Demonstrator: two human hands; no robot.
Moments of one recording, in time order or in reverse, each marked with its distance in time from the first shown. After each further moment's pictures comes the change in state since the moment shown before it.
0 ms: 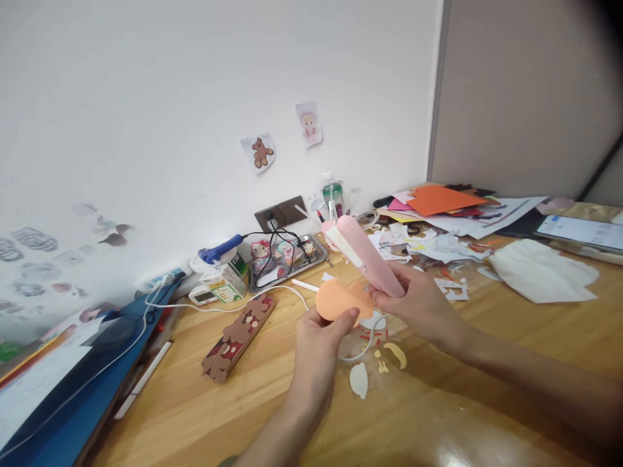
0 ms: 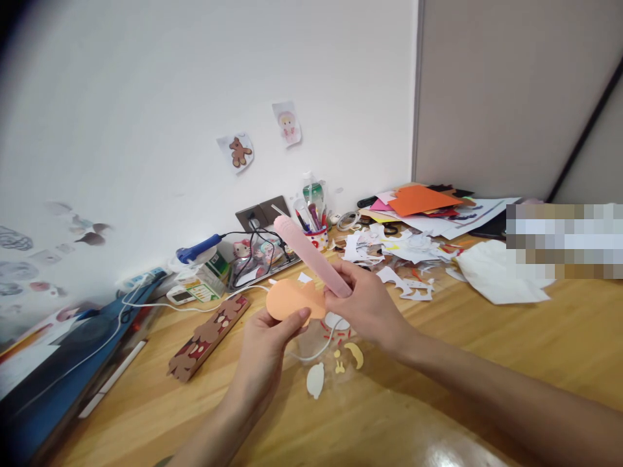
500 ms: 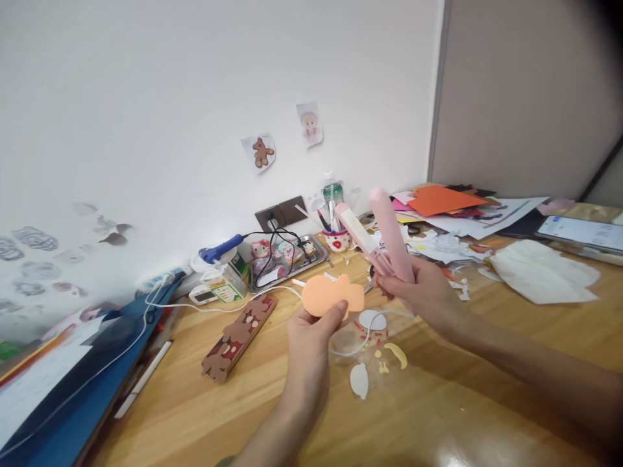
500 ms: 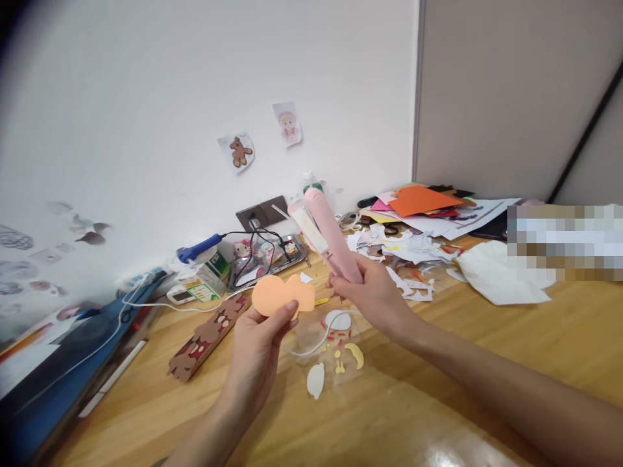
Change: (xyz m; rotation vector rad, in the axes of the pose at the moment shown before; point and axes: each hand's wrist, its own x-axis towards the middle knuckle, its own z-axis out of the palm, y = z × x) left_hand 0.001 0.004 -0.006 -0.131 0.073 0.029; right_hand 0.008 0.002 -0.009 0.049 0.055 0.098
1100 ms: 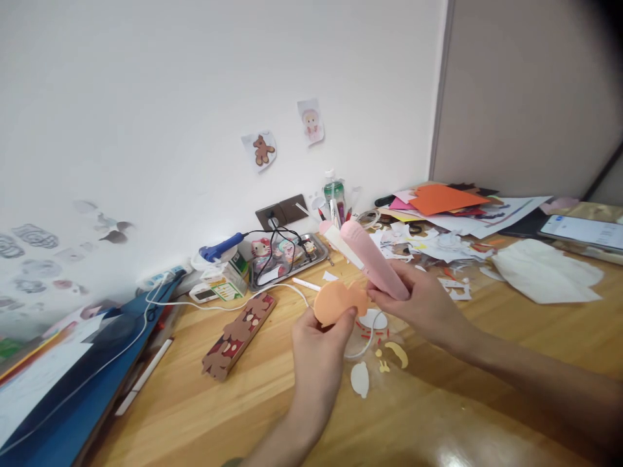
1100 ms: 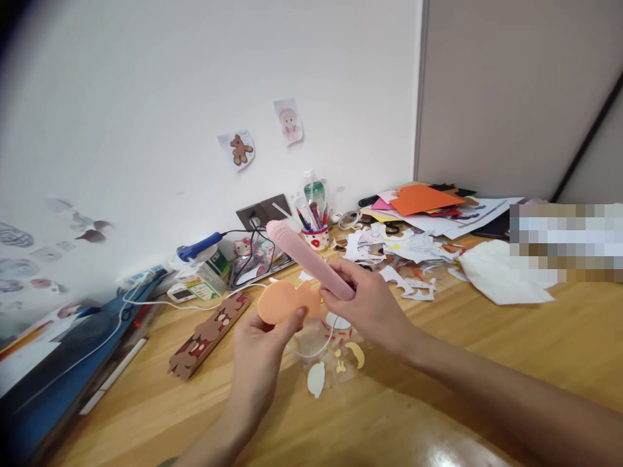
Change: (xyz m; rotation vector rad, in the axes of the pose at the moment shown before) left_hand -0.009 0.001 0.005 0.300 0.075 0.091; right_hand -0.011 -0.005 0.007 -0.144 -0.042 -0.194
